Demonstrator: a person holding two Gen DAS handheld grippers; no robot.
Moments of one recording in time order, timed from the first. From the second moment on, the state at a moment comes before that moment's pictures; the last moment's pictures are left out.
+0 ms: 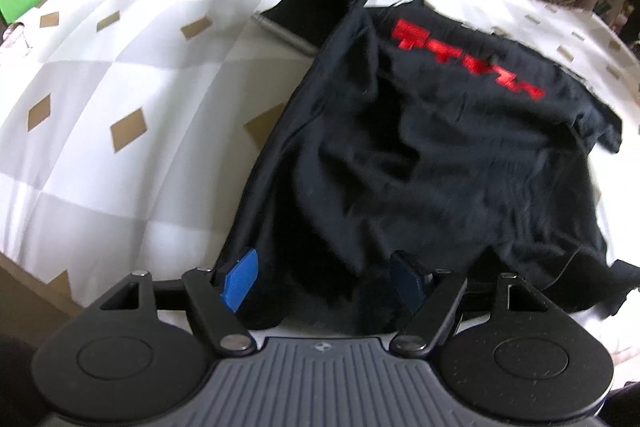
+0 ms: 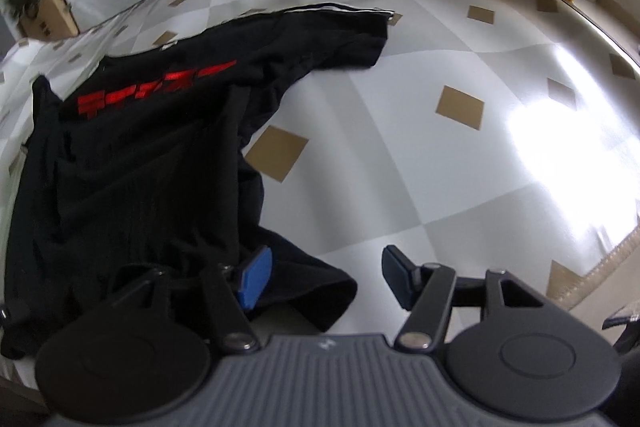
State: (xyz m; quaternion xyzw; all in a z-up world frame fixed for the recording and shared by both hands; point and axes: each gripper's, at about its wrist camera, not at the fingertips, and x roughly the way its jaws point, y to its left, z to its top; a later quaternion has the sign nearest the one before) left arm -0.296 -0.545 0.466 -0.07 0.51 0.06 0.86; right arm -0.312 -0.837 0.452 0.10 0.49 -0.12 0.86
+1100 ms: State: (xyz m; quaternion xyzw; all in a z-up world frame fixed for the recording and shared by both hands) left arm -0.280 -0.568 0.435 -0.01 0.55 0.02 0.84; right arm -0.310 -0.846 0.439 0.04 0.49 -0.23 0.84
